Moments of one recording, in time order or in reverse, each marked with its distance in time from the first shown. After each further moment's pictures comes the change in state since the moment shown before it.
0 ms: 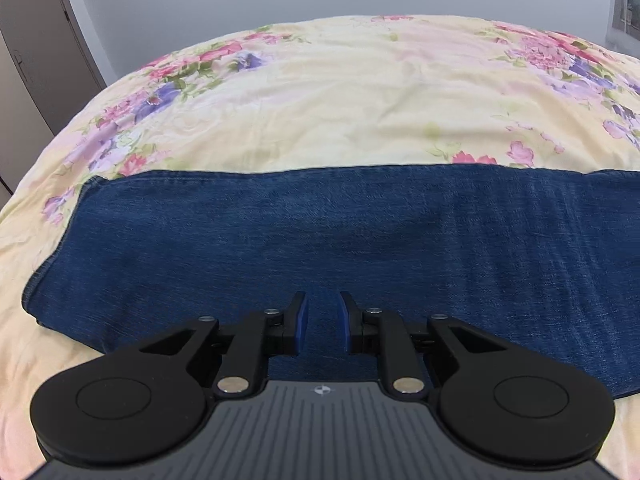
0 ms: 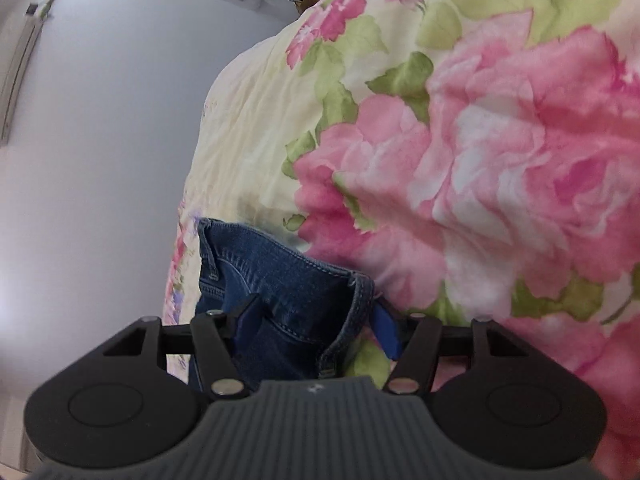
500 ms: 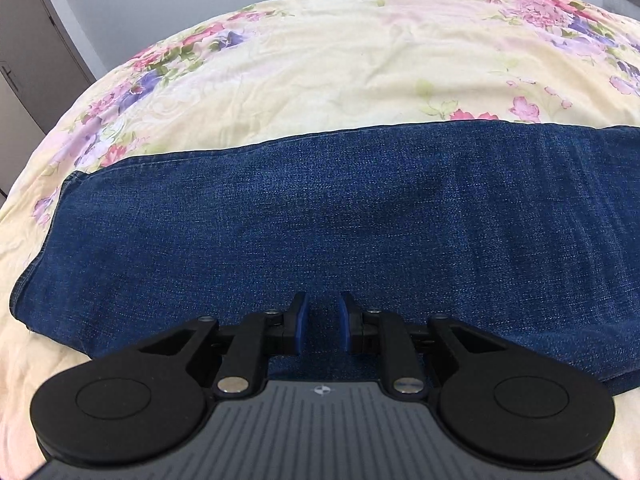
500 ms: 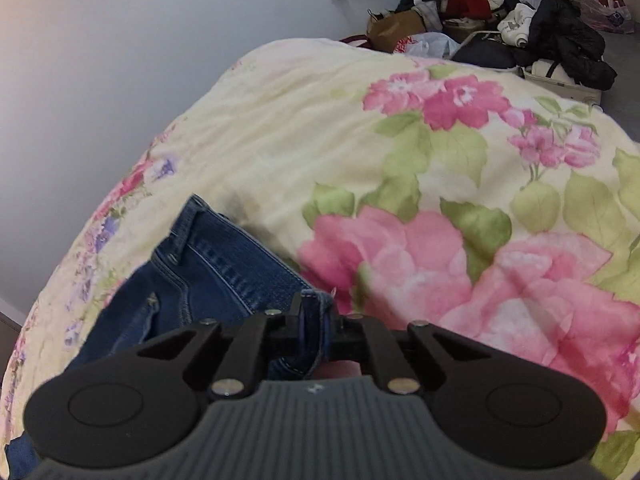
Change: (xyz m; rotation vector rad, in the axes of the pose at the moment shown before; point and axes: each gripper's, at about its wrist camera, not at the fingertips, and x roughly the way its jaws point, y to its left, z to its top) left arm 0.022 -0.011 -0.005 0.070 0.058 0.025; right arm 0.008 0.058 0.015 -0.565 0.013 -0.241
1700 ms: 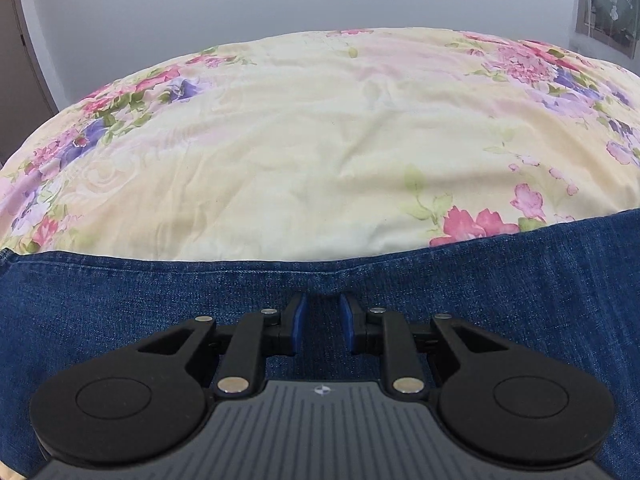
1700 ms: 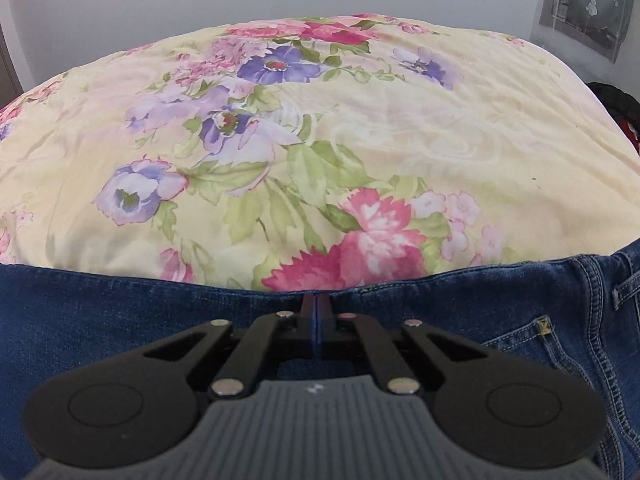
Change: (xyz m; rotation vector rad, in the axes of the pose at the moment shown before) left arm 0.044 0.003 0.056 -0.007 -0.153 -0.141; right arm 0.160 0.300 -0.079 -0.687 0.159 -0.054
